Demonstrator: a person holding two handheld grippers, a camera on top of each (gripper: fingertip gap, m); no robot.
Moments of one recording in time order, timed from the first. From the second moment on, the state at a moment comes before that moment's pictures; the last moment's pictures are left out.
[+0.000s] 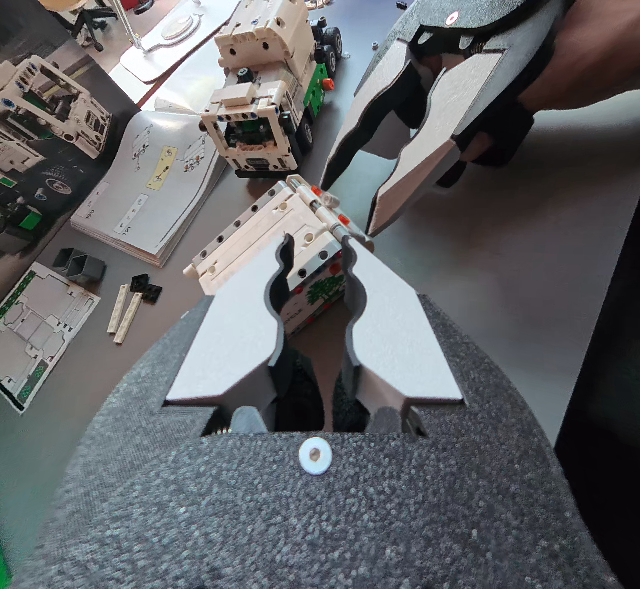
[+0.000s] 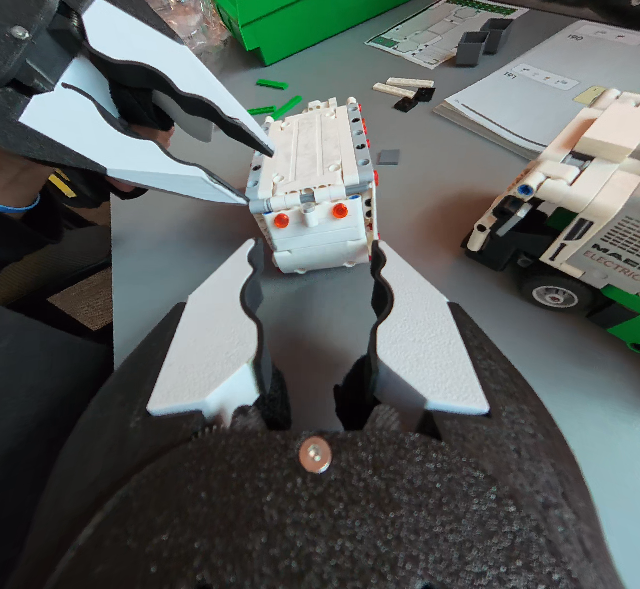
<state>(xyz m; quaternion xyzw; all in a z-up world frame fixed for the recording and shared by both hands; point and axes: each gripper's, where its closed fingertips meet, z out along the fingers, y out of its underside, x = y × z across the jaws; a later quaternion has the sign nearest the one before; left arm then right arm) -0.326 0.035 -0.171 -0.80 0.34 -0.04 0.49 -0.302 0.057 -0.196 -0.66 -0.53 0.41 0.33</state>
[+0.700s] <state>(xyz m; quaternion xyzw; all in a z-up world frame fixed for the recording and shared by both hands) -0.410 0.055 -0.125 -0.75 0.14 -0.09 0.64 -0.230 0.123 -0.166 -0.67 -0.48 0.36 0.44</state>
